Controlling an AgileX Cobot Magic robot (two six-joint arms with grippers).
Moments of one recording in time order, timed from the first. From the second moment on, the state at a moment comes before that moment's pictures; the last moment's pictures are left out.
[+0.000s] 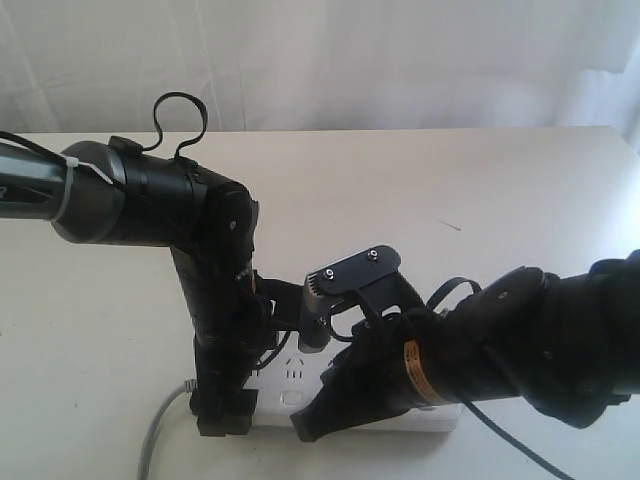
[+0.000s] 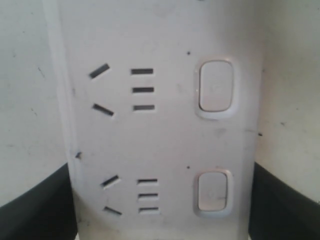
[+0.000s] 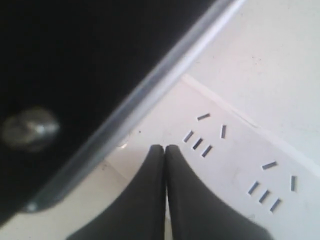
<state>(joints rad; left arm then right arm) -0.63 1.91 -1.21 -0.09 0.88 0.97 0.75 1.61 -0.65 -1.74 -0.13 1.88</state>
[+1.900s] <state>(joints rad) -0.63 1.91 -1.21 -0.09 0.93 0.95 0.75 1.41 -0.49 -1.74 0.01 1.89</state>
